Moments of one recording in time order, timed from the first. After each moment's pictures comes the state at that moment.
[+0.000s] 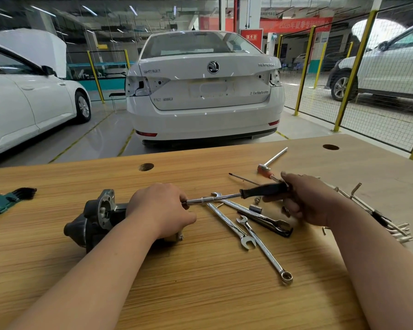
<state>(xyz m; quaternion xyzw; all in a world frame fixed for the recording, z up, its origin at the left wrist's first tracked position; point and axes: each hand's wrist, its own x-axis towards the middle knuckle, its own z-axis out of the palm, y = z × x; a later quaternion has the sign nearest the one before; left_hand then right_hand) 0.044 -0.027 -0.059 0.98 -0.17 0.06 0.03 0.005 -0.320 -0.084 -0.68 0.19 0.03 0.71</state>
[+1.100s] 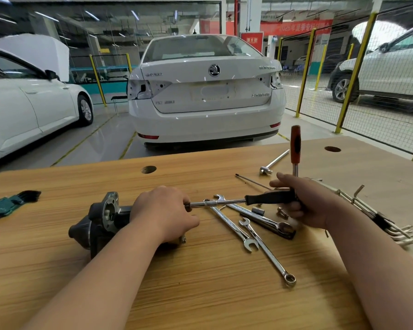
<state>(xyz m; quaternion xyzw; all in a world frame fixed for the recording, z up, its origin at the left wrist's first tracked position) 0.039 -0.027 -0.058 0.98 -0.17 0.07 0.04 -0.003 -0.309 -0.077 -0.66 0.18 0.03 0.73</state>
